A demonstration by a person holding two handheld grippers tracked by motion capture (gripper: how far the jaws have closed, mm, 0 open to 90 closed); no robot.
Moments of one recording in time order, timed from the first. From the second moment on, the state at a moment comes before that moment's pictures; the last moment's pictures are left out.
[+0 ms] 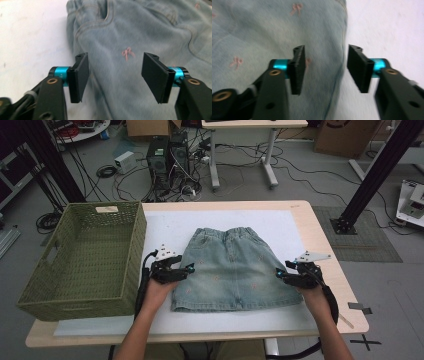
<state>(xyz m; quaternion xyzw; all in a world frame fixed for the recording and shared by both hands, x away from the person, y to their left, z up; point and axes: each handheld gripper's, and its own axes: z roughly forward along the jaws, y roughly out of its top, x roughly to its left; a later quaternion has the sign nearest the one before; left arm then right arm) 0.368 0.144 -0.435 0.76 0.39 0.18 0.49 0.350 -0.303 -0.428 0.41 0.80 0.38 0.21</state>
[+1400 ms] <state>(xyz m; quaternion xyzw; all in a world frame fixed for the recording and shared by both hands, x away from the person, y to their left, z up) 0.438 0.123 -0.450 0.78 0.43 0.18 0.41 0.455 -0.271 -0.441 0.44 0.81 0.37 0.12</state>
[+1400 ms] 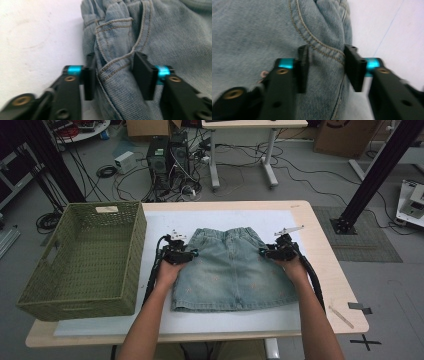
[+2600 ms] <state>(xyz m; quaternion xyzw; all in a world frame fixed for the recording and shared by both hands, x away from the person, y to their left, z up) 0.417 0.142 -0.440 0.74 0.42 0.20 0.48 0.430 -0.277 -0.415 0.44 0.76 0.44 0.20</state>
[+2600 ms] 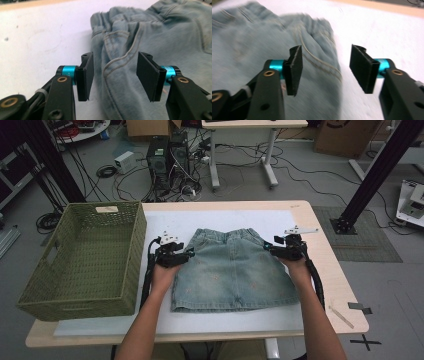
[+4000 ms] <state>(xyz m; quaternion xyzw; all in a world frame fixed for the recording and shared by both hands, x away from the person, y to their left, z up) 0.414 0.147 -0.448 0.77 0.45 0.16 0.43 0.426 -0.232 -0.408 0.38 0.79 0.43 0.19</state>
